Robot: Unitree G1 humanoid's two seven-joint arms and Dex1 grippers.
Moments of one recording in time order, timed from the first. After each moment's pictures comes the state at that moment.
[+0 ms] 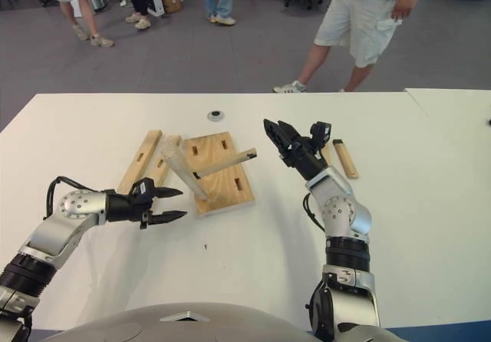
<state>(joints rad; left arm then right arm) -0.12 0.68 -0.26 0.01 -0.32 0.10 -0.99 -0.26 -0.17 -0.25 0.09 0.74 0.47 0.62</state>
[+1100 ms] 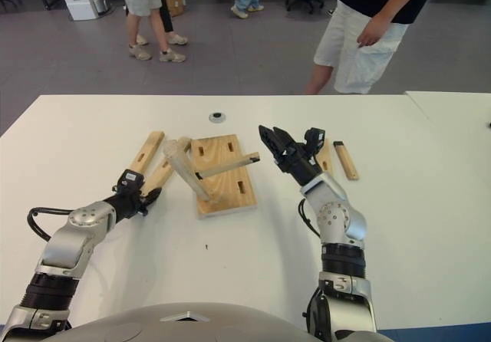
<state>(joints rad) 0.00 0.41 -0.03 -0.11 -0.15 0.63 -0.37 -0.22 -0.15 -0.25 0.07 0.75 0.47 0.58</state>
